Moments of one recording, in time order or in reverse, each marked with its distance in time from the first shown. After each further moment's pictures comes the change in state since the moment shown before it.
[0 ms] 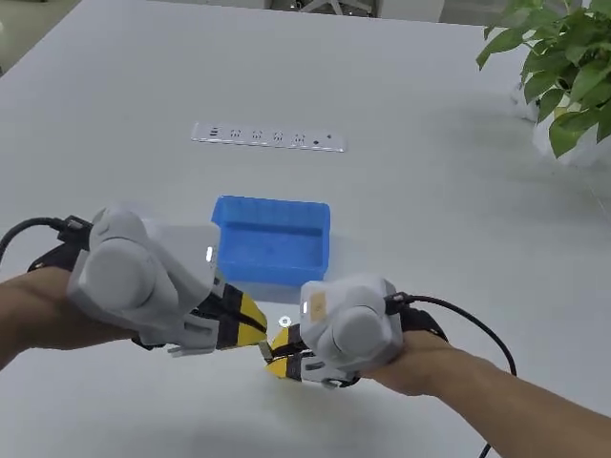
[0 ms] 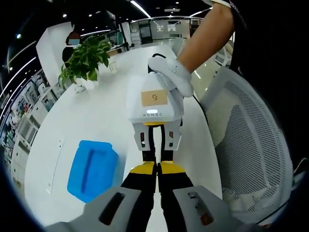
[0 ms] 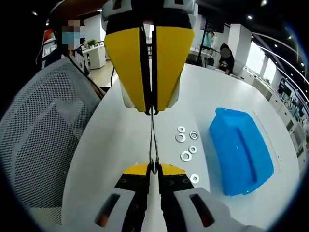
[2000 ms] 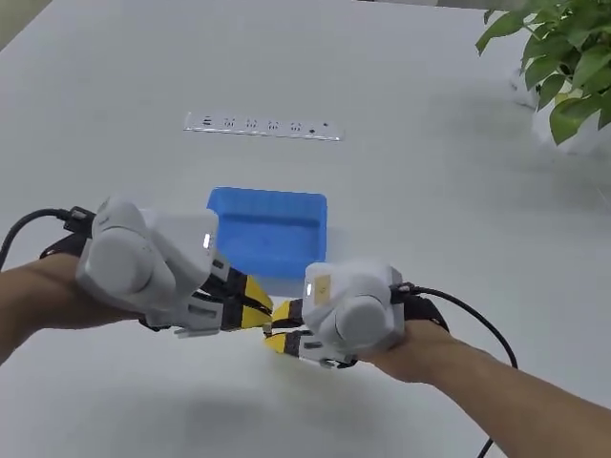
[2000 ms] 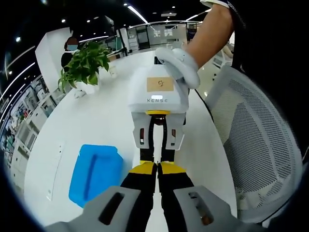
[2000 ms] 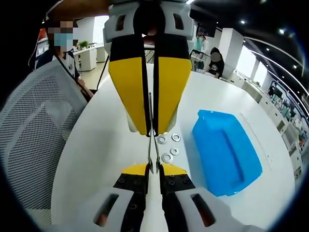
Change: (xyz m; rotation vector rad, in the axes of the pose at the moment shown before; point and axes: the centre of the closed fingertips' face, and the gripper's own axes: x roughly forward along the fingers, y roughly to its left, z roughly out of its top) left arm 0.012 0.022 -0.004 0.034 -0.053 -0.004; right arm -0.007 -0.030 0.000 0.005 -0.031 -0.109
